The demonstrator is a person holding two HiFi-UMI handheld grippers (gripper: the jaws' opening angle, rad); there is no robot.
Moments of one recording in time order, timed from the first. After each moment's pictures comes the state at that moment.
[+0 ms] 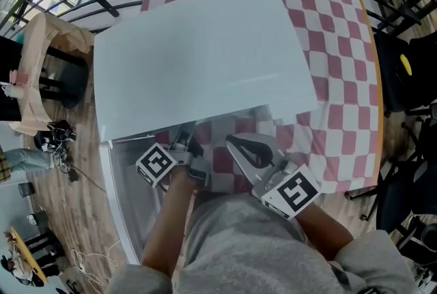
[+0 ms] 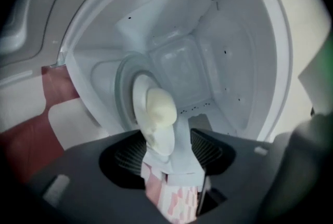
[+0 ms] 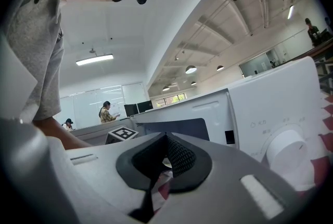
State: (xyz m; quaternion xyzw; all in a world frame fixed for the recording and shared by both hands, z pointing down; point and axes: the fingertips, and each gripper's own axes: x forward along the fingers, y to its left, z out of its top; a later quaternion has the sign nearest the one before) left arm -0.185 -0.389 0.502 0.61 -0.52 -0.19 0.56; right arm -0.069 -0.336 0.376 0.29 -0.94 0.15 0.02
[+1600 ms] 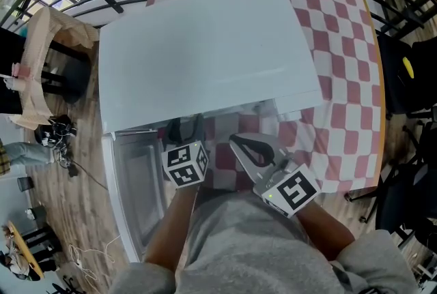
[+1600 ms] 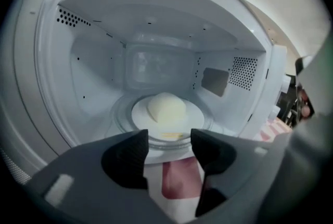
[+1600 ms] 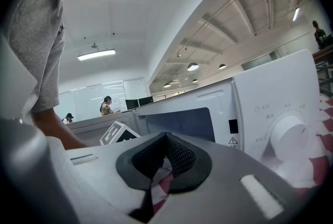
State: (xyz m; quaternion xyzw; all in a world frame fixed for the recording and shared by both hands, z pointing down) left arm -0.202 -0.383 0.519 0.68 -0.67 0.19 0.24; right arm -0.075 -0.326 0.392 0.29 -0.95 0.14 0.04
